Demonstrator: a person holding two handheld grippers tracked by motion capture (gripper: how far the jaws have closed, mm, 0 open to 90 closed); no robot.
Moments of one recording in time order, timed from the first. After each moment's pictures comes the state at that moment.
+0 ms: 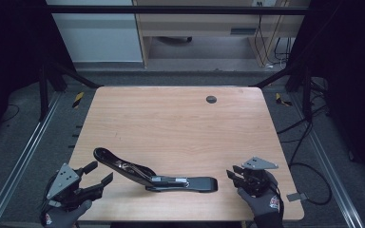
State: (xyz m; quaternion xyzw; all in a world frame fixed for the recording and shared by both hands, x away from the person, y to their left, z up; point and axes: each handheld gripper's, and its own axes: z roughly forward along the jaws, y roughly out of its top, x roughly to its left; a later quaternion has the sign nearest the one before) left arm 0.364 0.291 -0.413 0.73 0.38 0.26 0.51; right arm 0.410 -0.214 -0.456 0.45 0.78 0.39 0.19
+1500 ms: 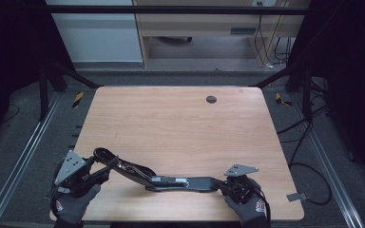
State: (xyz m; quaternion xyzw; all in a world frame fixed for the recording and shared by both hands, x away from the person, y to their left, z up) left arm 0.386 0.271 -0.393 0.70 0.40 0.27 0.53; right arm 0.402 -0.175 -0.474 0.41 0.82 0.39 0.11
